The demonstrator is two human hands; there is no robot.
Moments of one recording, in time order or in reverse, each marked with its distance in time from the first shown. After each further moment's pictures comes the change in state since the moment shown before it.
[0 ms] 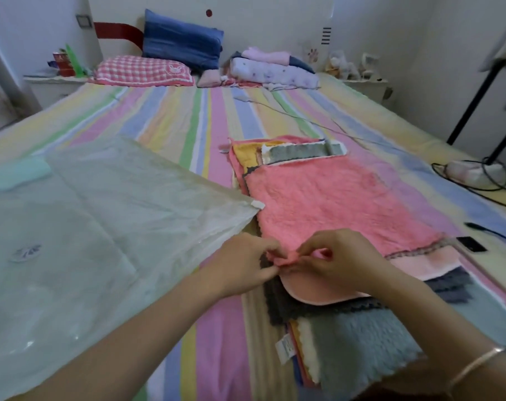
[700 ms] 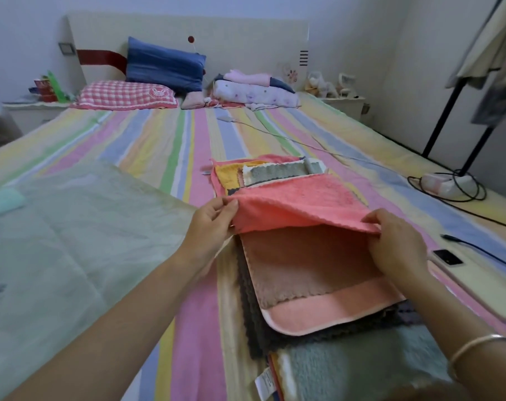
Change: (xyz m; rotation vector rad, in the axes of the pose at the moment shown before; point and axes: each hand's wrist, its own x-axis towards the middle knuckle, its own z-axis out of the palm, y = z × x) left_hand 0.056 0.017 -0.041 -1.059 0.395 -0.398; right_hand -0.008 0.081 -0.049 -0.170 0.416 0.614
